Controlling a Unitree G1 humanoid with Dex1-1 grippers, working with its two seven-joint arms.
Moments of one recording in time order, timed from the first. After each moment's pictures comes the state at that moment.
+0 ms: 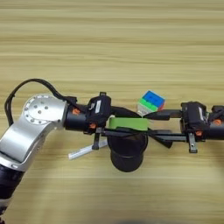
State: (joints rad) left arm -0.27 0.56 -0.28 -0.31 -0.36 0.22 -1.20; right arm -0.14 -0.62 0.21 -0.35 0.43 0.08 1.15
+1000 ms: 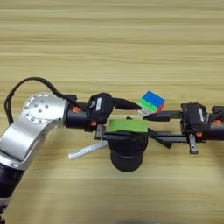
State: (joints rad) left arm -0.28 0.56 -0.28 -0.31 -0.36 0.22 -1.16; right arm -0.14 -0.62 0.21 -0.35 0.43 0.08 1.16
